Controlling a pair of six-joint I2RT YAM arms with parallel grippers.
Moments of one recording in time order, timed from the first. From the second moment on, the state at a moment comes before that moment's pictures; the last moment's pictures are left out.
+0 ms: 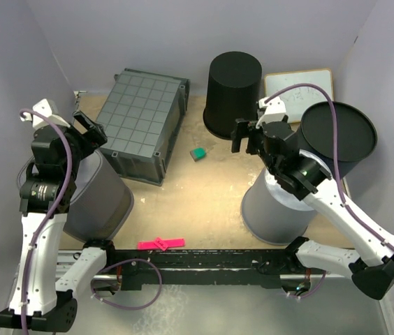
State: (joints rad) left arm -0.07 0.85 1.28 -0.71 -0.22 -0.53; right arm 0.67 1.09 1.18 -0.37 0.42 0.23
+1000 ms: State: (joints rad) left arm -0.07 0.81 1.22 -0.70 -0.32 -0.52; right arm 0.65 0.92 1.12 -0.43 0.48 0.27
